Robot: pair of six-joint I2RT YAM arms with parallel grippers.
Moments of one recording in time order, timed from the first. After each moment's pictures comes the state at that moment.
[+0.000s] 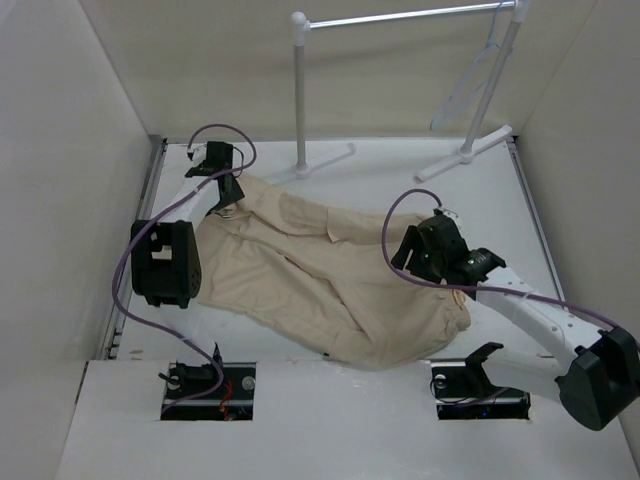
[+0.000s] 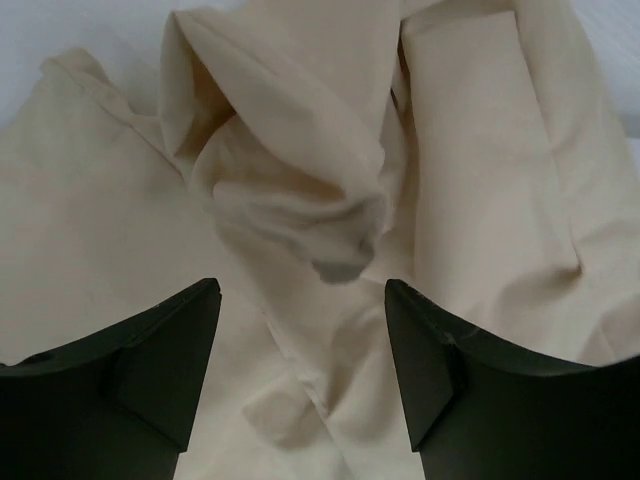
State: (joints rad) left arm -0.08 1.82 1.38 -0.53 -0.37 -0.54; right arm 0.54 1.11 0.76 -0.51 0.17 0.81
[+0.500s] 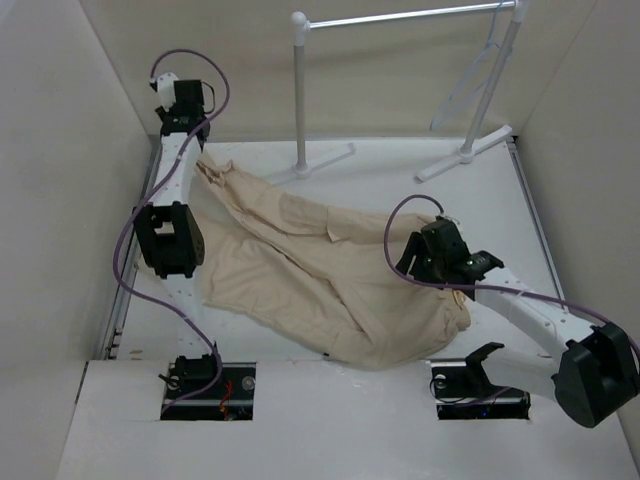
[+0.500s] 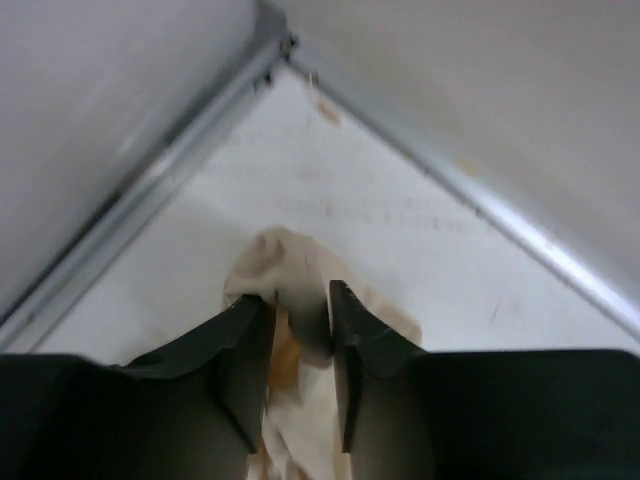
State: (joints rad) left arm 0.01 2.11 2.05 -0.55 -0.52 -0.42; right arm 0.49 1.12 0.70 -0.48 0.12 0.80
